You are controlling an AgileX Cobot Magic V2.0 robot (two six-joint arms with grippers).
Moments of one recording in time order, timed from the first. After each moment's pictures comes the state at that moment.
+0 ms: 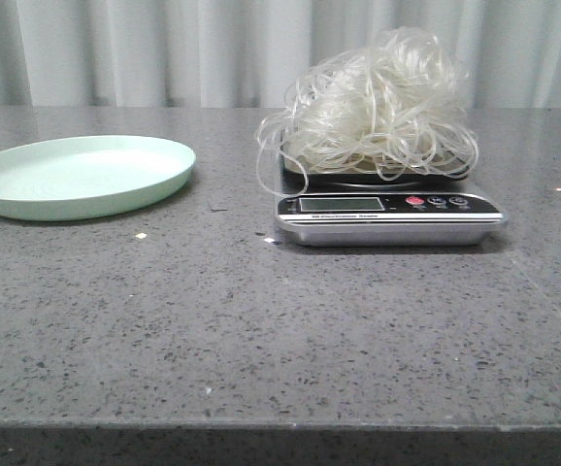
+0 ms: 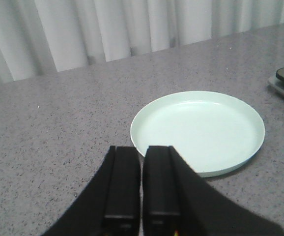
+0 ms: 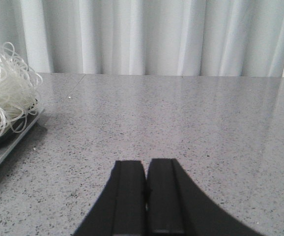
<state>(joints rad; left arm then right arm) -0.22 0.41 -0.35 0.07 0.19 0.06 -0.06 -0.01 0.03 0.09 0.04 -0.04</state>
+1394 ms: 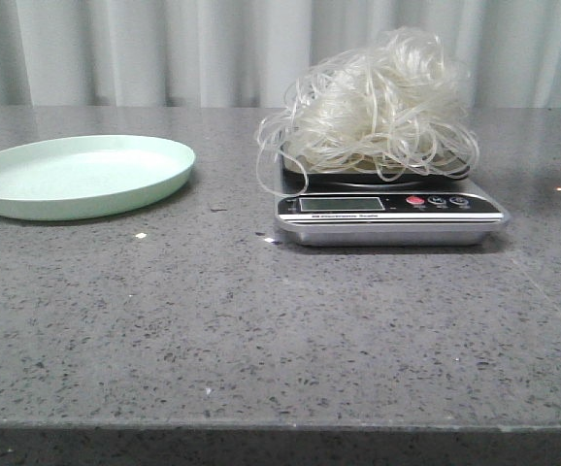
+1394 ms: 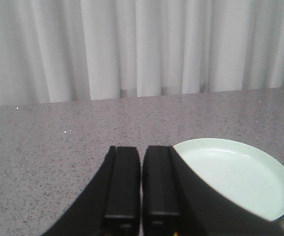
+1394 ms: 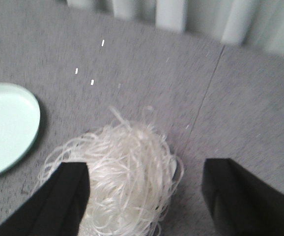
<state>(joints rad) -0.10 0.38 -0.34 -0.01 0.07 0.06 0.26 1.32 -1.40 0.20 0.75 -0.13</state>
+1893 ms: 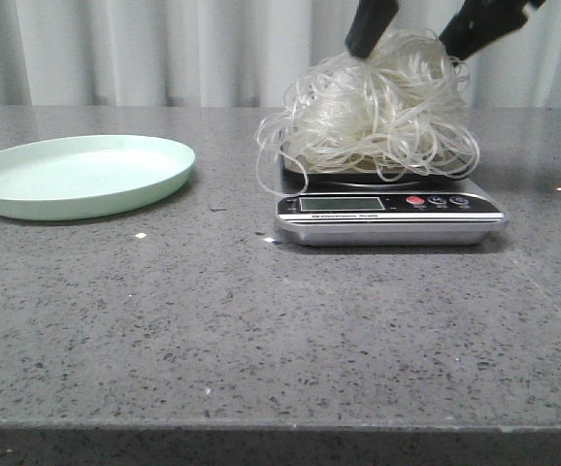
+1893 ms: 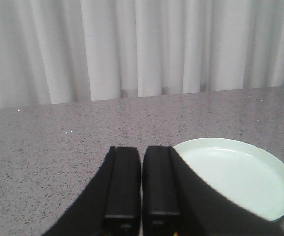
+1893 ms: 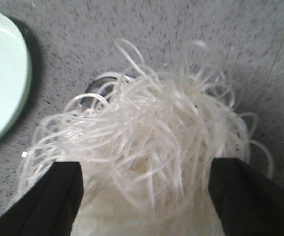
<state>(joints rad) -0.10 0.38 -0.34 0.00 0.07 0.06 0.27 1.70 -1.52 0.36 0.87 -0.15</state>
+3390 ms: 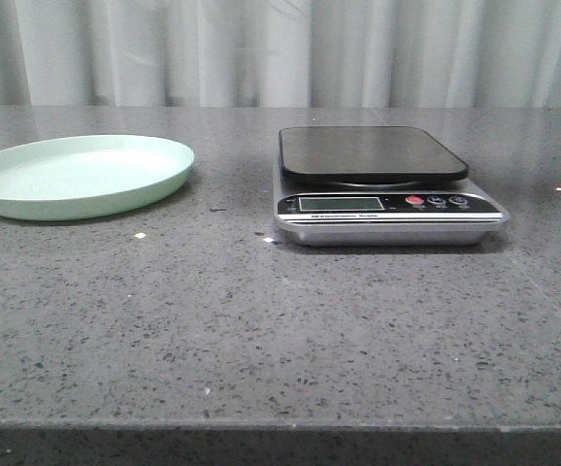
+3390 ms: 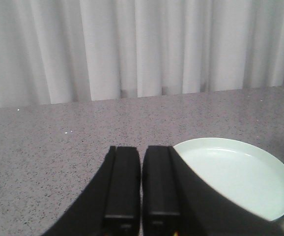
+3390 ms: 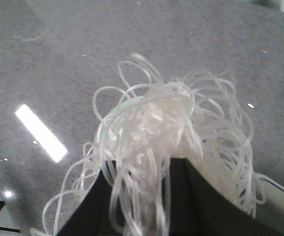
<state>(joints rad) -0.10 0.38 -0.34 0.00 0.07 0.06 0.46 1.65 -1.94 0.51 1.02 -0.16</state>
